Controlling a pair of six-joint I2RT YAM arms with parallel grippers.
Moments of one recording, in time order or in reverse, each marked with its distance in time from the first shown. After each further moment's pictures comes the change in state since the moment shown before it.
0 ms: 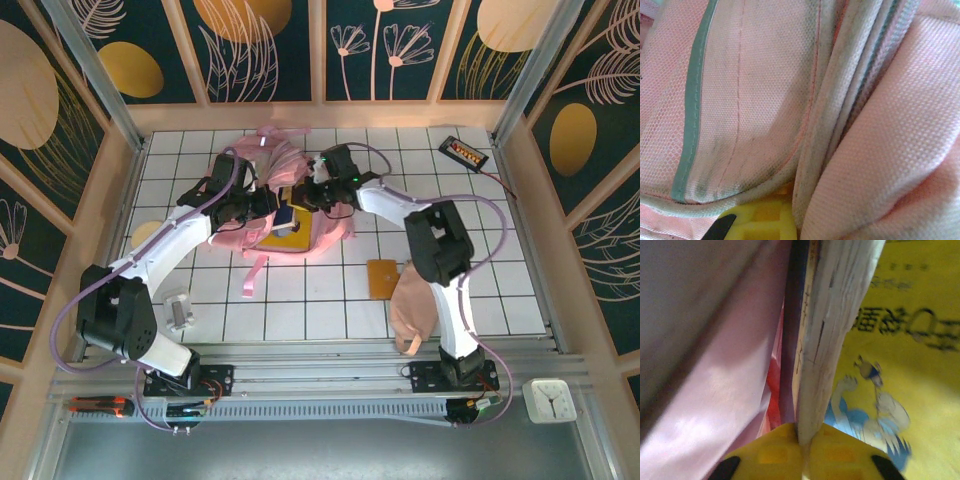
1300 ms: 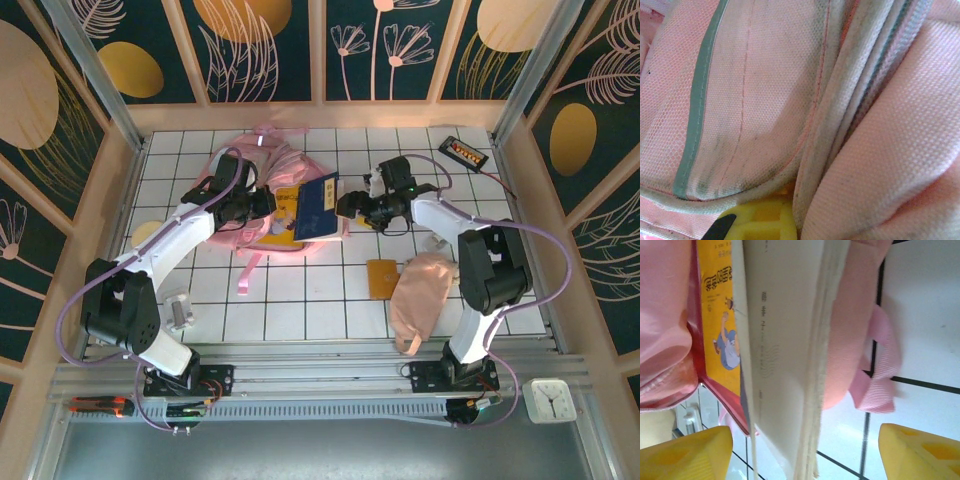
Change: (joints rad) left arm -0.002 0.036 0.011 -0.013 -0.063 0.016; right arm -0.213 -0.406 -0.450 -0.163 0.086 -0.232
